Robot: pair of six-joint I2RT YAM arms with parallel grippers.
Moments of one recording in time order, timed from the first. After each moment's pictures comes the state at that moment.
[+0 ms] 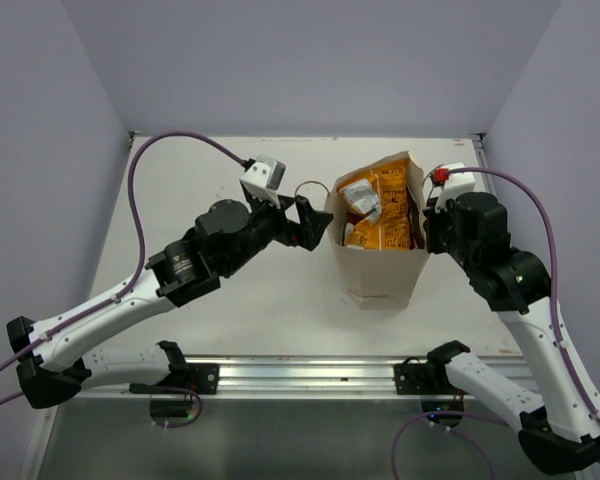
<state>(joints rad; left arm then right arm) -1.02 1.12 1.22 -0.19 -0.33 -0.36 0.41 0.86 1.22 -0.88 0.24 0.05</state>
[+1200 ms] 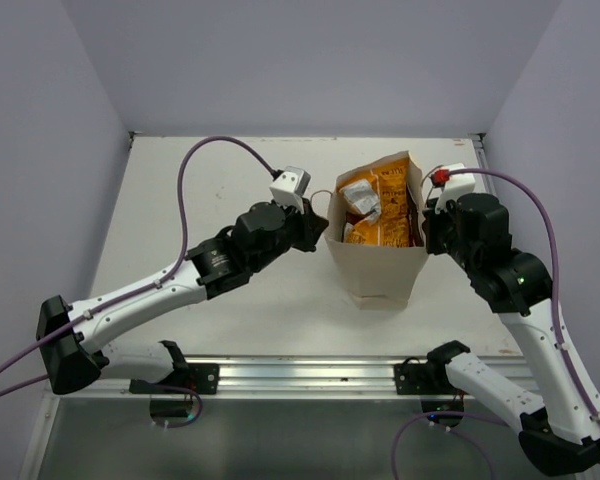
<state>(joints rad) -0.99 1.25 1.10 -0.10 -0.27 -0.50 0.41 0.85 1.22 -0.88 0.22 0.05</state>
